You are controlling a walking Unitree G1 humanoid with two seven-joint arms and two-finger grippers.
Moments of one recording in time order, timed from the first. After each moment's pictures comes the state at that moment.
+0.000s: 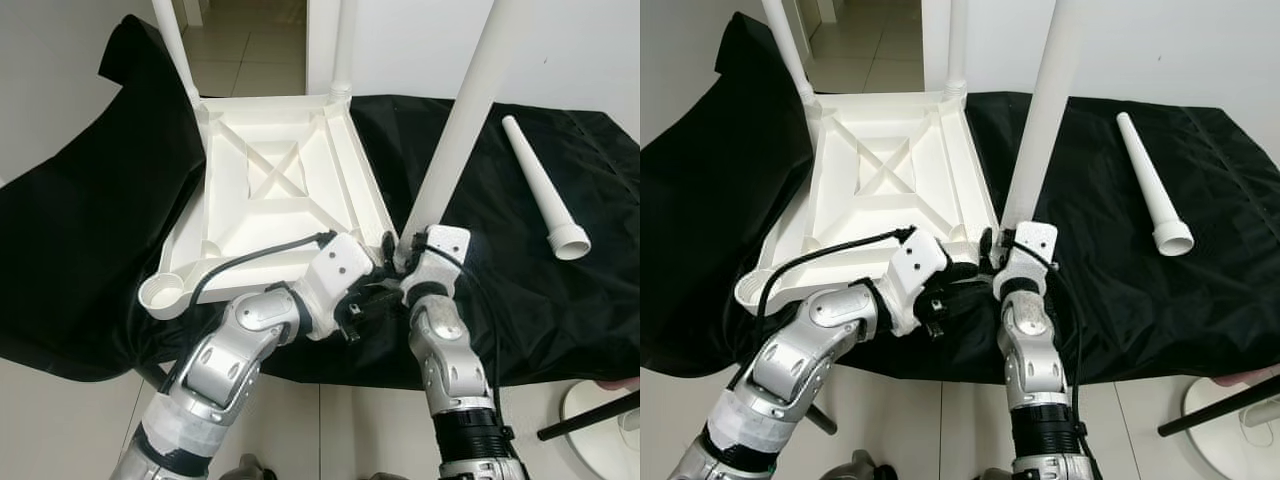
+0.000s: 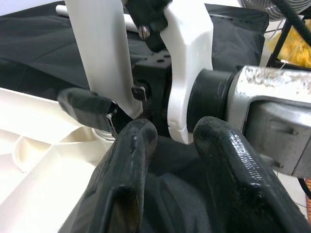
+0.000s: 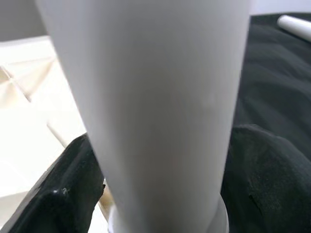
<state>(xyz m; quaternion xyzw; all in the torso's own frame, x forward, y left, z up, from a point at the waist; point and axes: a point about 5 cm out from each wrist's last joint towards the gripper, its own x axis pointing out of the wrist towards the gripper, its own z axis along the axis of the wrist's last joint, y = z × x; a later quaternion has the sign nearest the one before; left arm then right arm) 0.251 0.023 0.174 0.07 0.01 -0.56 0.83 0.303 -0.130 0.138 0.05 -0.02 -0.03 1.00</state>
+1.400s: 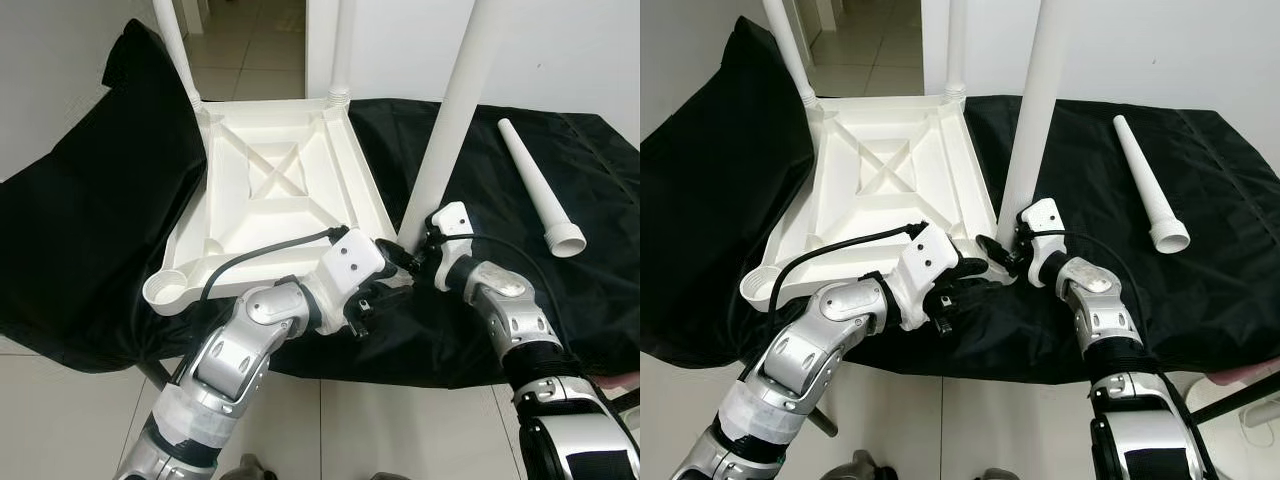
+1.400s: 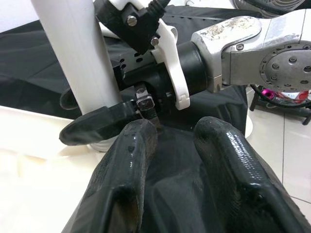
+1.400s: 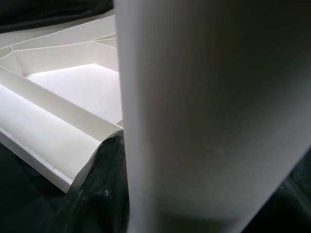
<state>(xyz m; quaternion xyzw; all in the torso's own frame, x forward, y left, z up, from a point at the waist) 0.256 0.016 0.179 0.09 -0.01 -0.56 0.82 0.344 -0.181 0.135 -0.10 0.02 0.33 0.94</state>
